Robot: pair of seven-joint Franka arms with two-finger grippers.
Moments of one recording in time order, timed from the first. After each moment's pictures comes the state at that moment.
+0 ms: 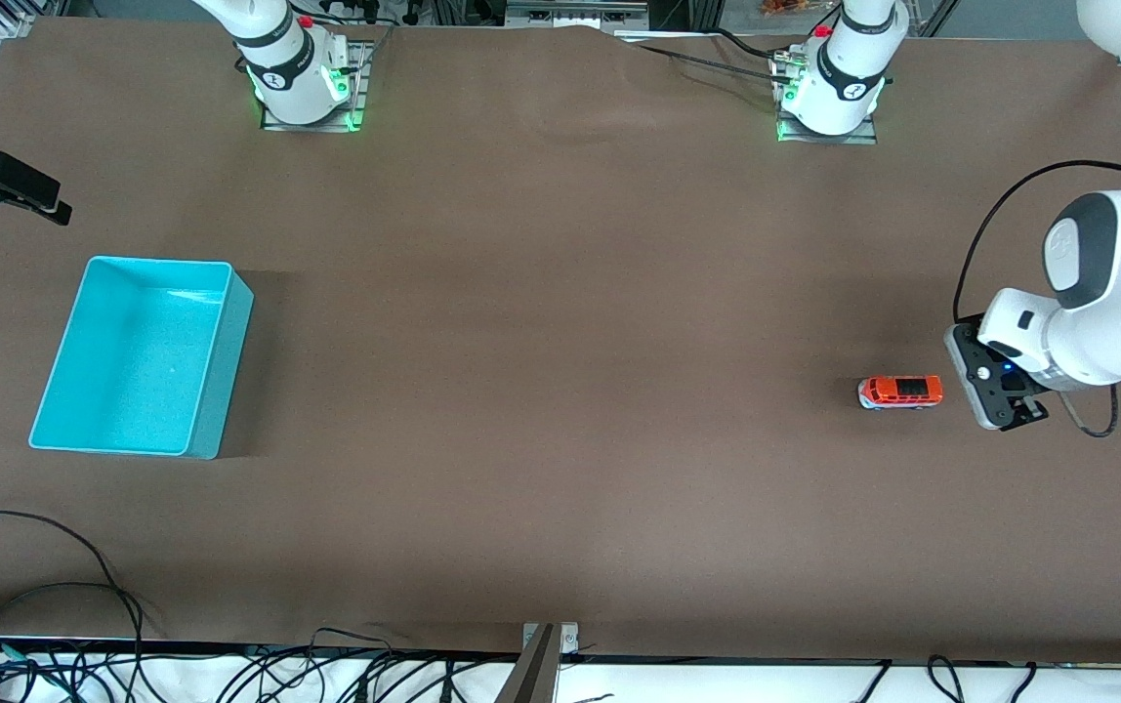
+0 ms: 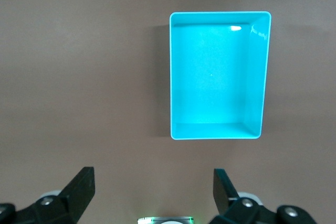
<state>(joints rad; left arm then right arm) 0.12 0.38 -0.08 -1.67 0.09 1.93 1.29 0.13 0.07 -0.16 -1.41 0.01 1.41 0.03</state>
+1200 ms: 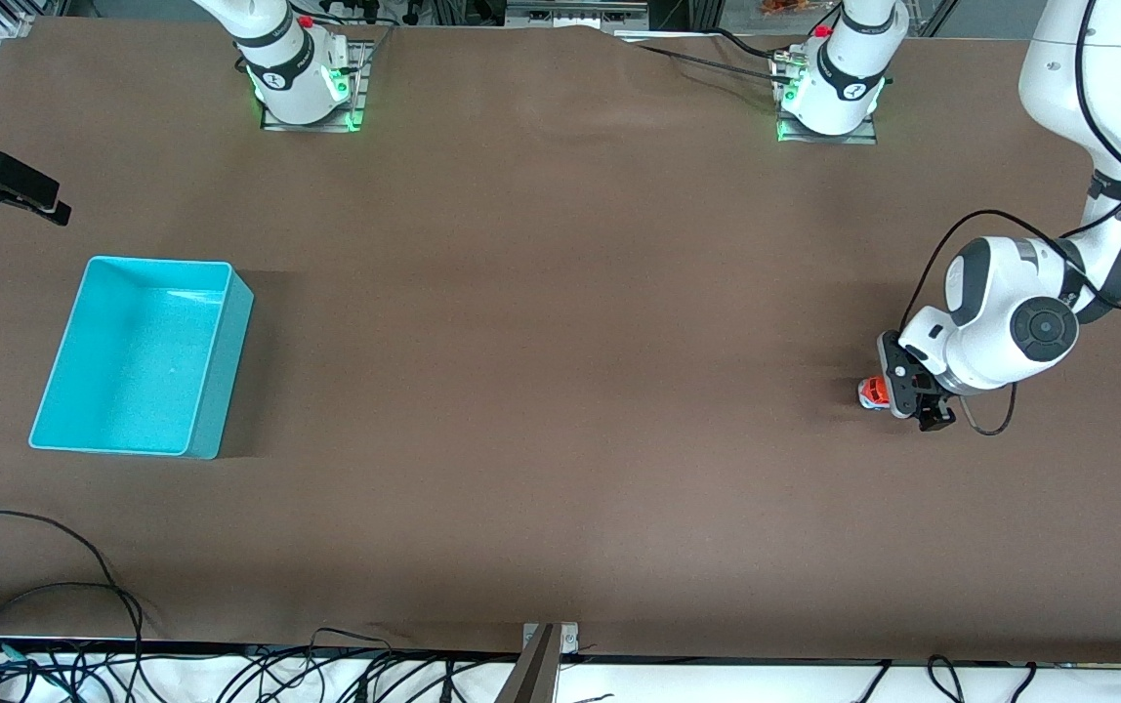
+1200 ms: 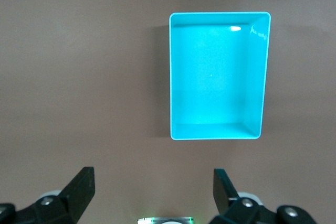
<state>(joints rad) 0.14 0.50 -0.09 -1.95 0.18 2.37 1.39 0.13 0.07 -0.16 -1.41 0.01 1.41 0.03</state>
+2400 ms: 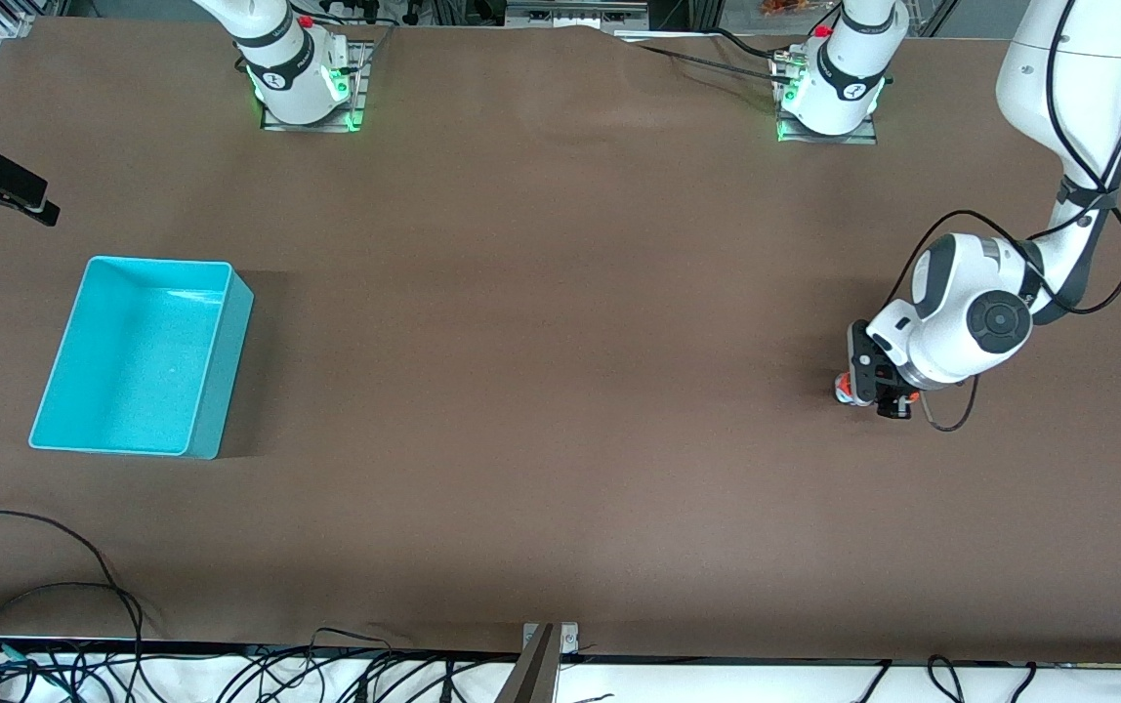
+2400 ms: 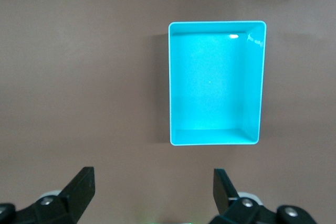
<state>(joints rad) 0.12 0.50 -0.15 -2.00 0.19 2.43 1.44 0.13 0.07 -0.17 -1.40 0.01 1.43 0.03</state>
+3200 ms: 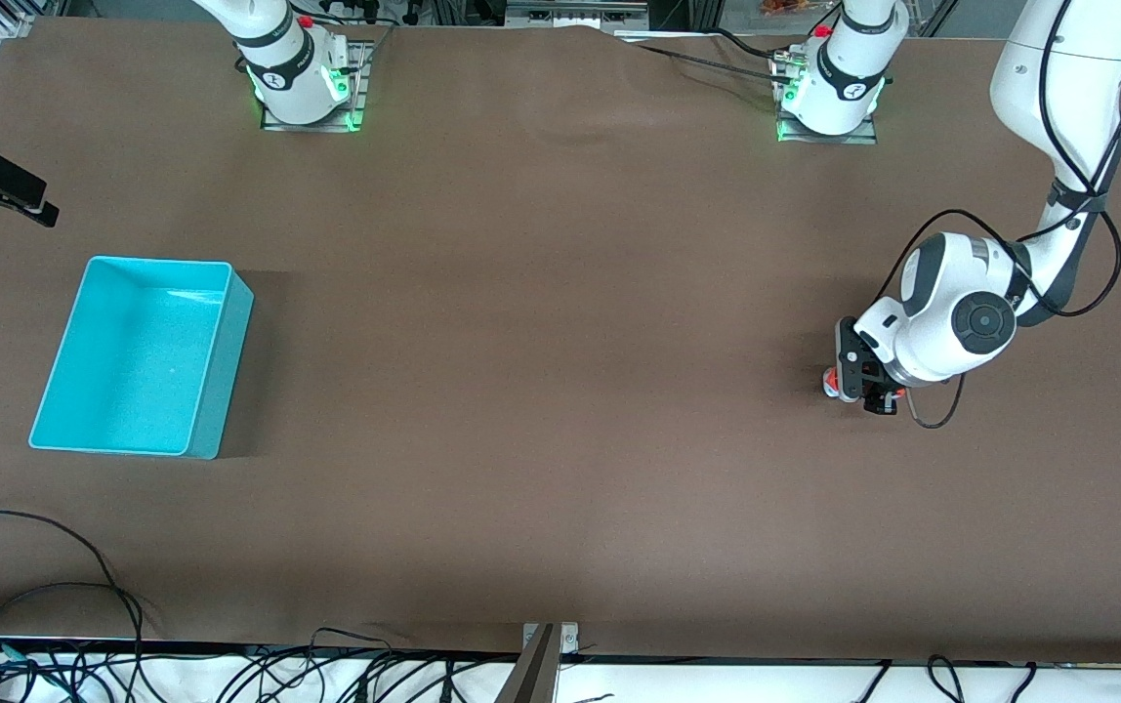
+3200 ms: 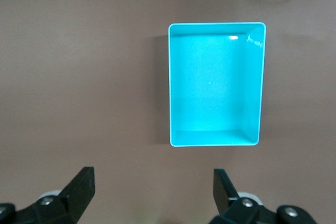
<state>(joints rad) 0.14 0.51 -0.18 -2.00 0.21 2.41 1.41 0.13 0.07 -0.17 -1.40 0.01 1.43 0.03</state>
